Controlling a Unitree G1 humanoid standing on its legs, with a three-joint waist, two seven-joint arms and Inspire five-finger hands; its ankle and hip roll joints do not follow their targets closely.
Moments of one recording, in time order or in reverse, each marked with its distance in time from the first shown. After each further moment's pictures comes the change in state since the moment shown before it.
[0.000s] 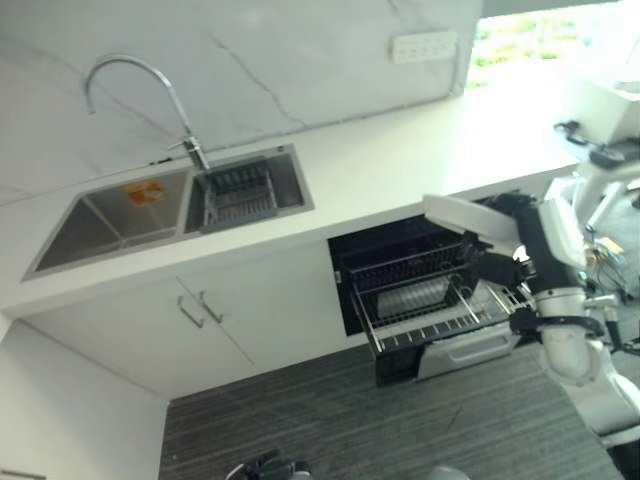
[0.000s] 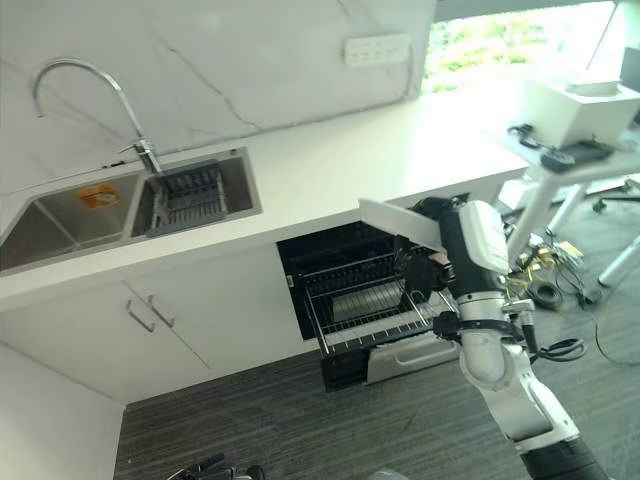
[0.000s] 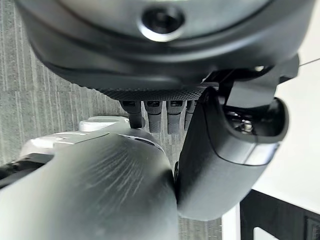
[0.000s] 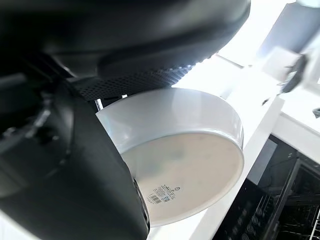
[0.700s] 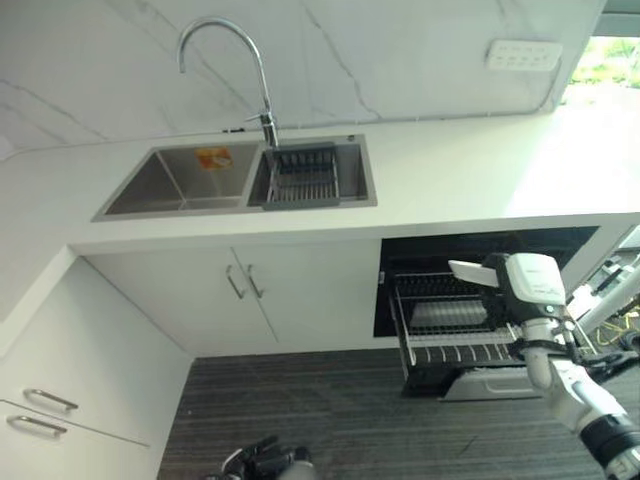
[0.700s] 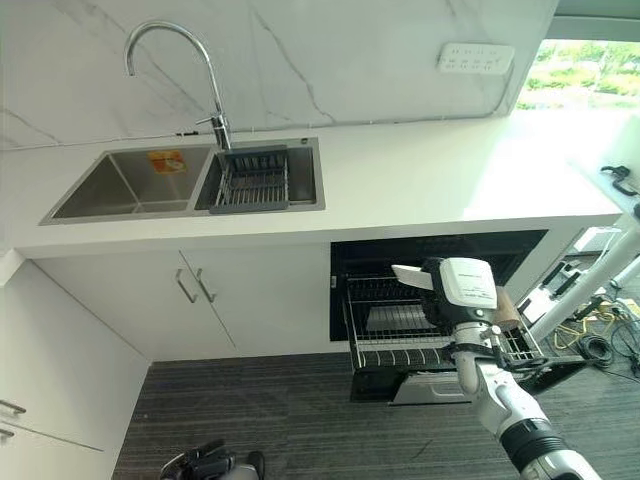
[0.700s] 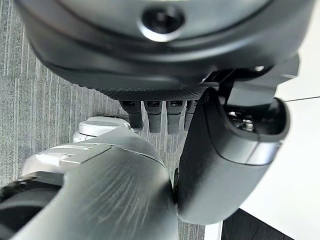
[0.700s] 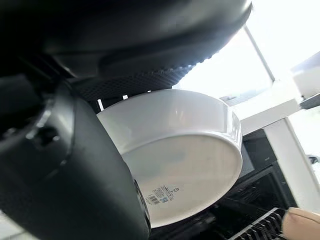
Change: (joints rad) left arm -0.001 0.013 -0.011 -0.091 0.016 0.014 -0.012; right arm -0.125 0.036 0.182 0.575 -0.247 0.051 -0.237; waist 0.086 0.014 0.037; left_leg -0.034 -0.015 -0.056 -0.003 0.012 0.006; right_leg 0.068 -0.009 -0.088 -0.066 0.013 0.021
